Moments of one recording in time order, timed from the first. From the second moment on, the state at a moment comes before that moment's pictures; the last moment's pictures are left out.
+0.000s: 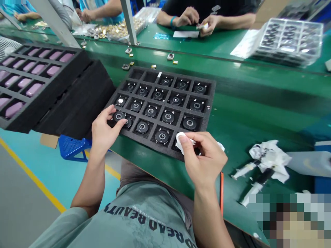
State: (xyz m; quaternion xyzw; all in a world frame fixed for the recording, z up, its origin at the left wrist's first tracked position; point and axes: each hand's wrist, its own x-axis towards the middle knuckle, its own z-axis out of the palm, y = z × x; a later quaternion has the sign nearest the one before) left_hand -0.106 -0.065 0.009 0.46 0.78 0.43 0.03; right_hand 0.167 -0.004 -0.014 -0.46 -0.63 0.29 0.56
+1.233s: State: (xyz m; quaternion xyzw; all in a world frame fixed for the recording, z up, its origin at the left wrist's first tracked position) left_hand -0.142 -0.098 -0.005 0.62 0.73 0.27 -0.06; right_hand 0.167 -0.008 -0.027 -0.51 -0.64 0.24 0.51
